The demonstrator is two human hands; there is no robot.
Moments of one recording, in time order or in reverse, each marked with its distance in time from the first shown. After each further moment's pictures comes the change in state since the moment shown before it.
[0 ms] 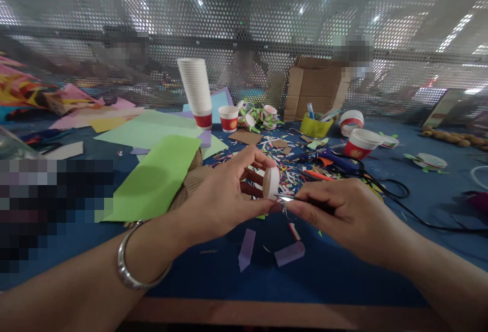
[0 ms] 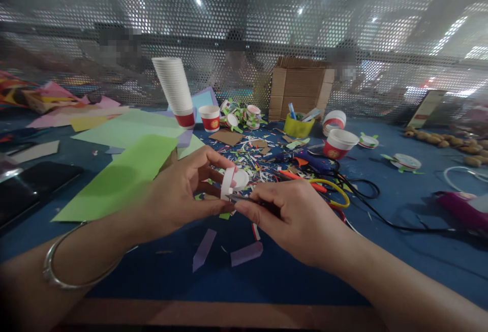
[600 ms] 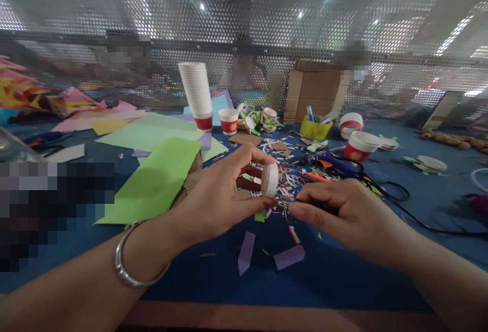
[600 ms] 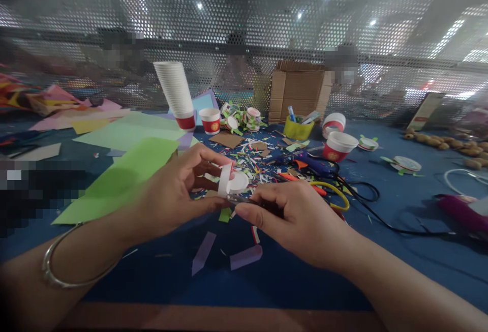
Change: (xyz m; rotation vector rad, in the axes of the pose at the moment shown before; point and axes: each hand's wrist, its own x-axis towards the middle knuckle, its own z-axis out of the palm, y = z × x) left_hand -0.001 -0.002 -0.008 0.093 0.024 0.122; right_hand 0.001 0.001 -0.006 0.084 -0.050 0.045
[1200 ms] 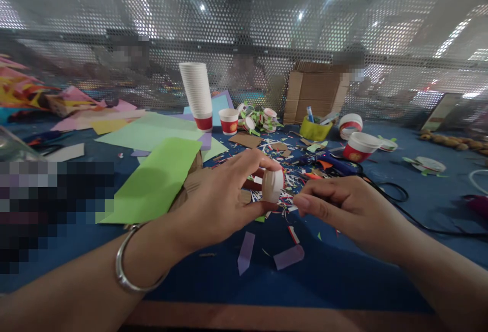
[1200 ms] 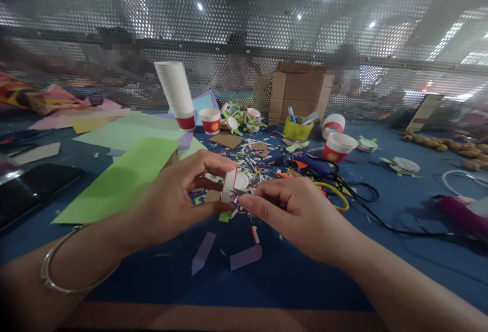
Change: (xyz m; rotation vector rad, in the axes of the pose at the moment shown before) left_hand -0.003 0.005 0.005 0.225 0.024 0.161; right_hand 0.004 -0.001 -0.005 0.060 0.016 0.000
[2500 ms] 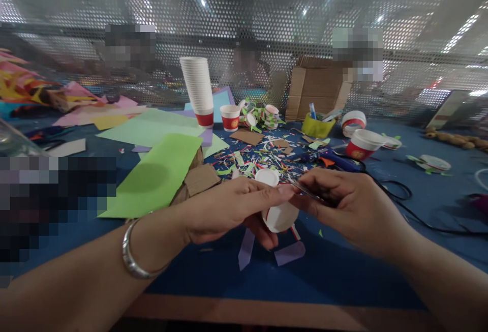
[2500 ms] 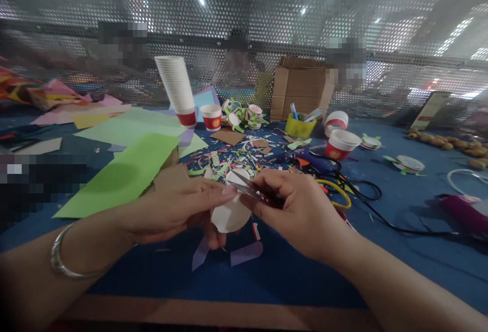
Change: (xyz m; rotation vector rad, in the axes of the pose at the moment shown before) left_hand 0.005 0.017 0.005 -0.790 -0.368 -0.696; right_hand 0.001 0.001 0.009 -0.029 0.144 -0.051
